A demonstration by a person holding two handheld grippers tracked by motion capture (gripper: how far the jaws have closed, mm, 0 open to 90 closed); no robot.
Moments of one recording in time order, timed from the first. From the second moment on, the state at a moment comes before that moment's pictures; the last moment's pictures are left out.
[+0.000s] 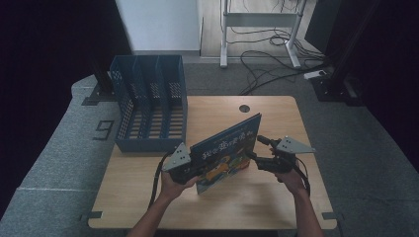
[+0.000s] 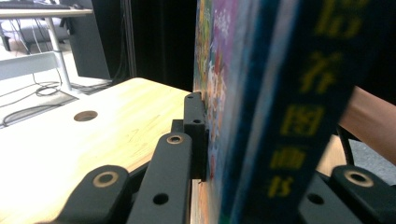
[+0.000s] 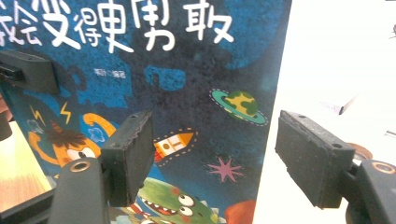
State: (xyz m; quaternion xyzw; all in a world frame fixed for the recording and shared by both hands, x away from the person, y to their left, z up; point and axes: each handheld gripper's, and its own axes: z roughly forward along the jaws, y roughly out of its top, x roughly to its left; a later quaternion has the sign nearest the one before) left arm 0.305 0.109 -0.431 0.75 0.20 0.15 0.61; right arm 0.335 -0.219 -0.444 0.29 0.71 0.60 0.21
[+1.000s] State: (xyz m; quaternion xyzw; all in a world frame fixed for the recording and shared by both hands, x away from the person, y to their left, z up) left arm 0.306 0.121 -0.420 0.72 0.24 0.13 0.64; right arm 0.326 -0.236 -0.458 0.32 0.69 0.61 0.22
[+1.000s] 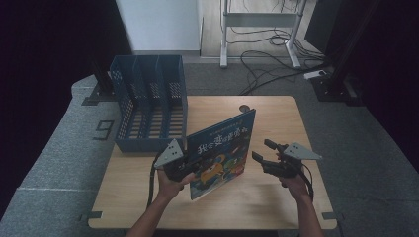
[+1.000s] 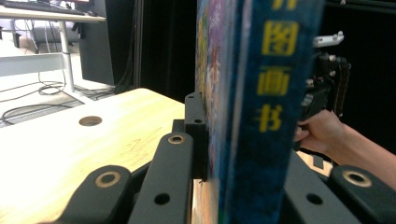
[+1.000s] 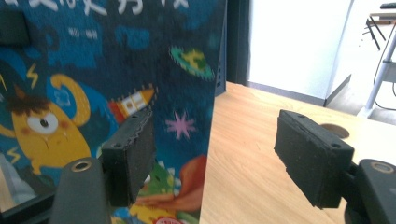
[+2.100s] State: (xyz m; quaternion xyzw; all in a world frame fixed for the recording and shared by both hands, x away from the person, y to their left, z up) left arm 0.301 0.129 -0.408 0.72 0.24 0.13 0.64; right arm 0.335 -0.181 -0.398 0.27 0.70 0.63 0.21
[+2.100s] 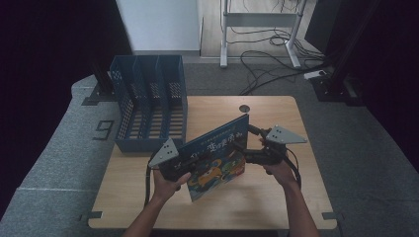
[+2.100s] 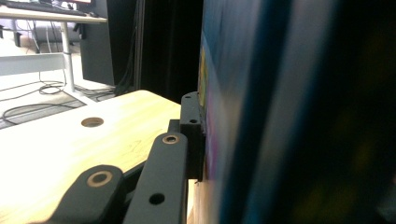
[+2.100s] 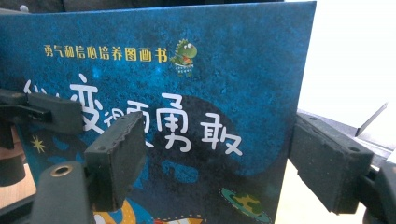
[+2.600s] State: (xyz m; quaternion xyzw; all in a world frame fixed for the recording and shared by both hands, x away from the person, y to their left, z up) left arm 0.300 0.126 -0.408 0.70 0.26 0.13 0.65; right arm 0.329 -0.202 -0.406 0.28 0.69 0.63 0.21
